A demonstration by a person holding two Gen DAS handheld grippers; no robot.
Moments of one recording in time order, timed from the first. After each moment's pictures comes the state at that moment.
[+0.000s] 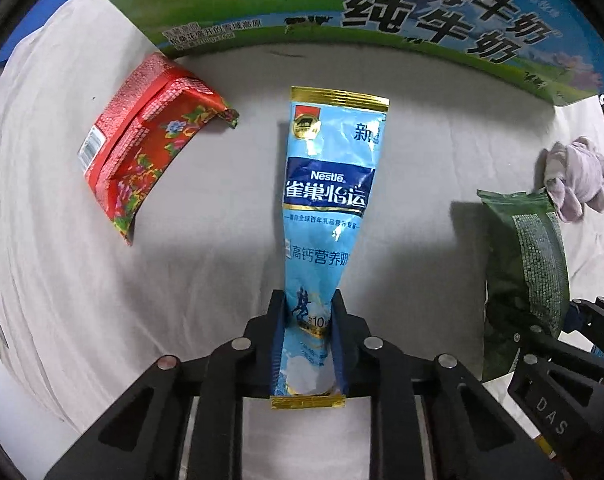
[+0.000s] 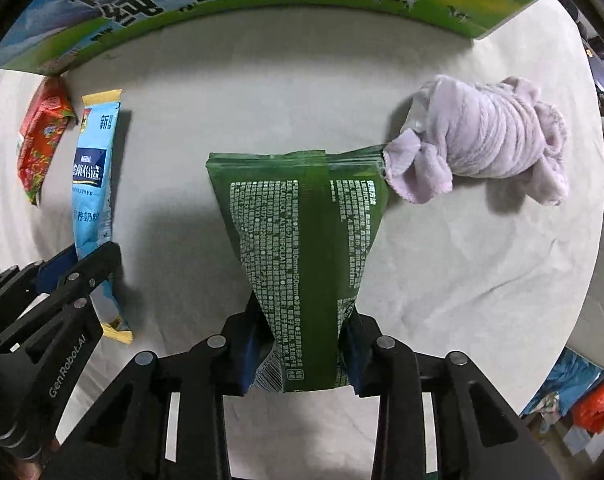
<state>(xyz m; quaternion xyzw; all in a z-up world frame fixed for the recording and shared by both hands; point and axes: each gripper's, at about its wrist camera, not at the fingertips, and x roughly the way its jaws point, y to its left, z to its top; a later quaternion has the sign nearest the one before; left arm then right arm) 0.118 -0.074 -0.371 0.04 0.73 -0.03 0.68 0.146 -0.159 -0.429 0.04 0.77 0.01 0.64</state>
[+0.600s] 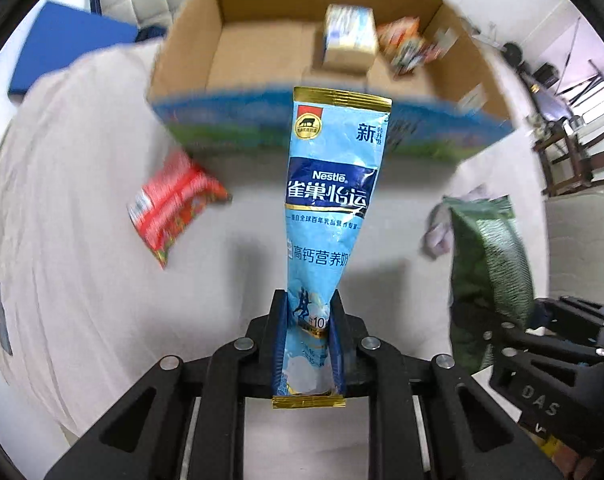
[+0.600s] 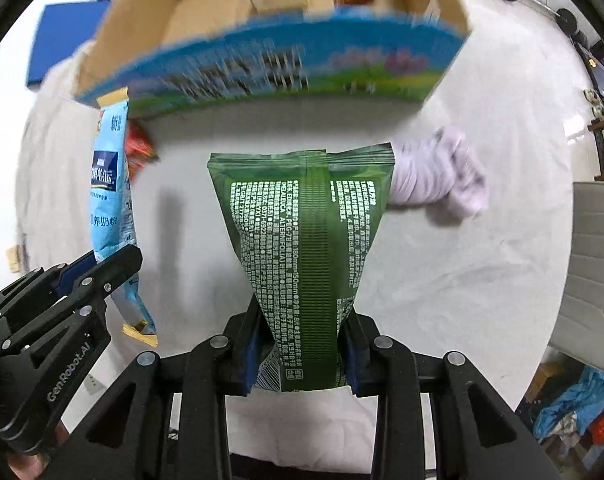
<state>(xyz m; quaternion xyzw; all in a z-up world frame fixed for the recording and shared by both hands) 0.098 -0.073 -0.227 0.00 0.65 -0.08 0.76 0.119 -0.183 -0.313 0.09 0.70 0.05 0.71</state>
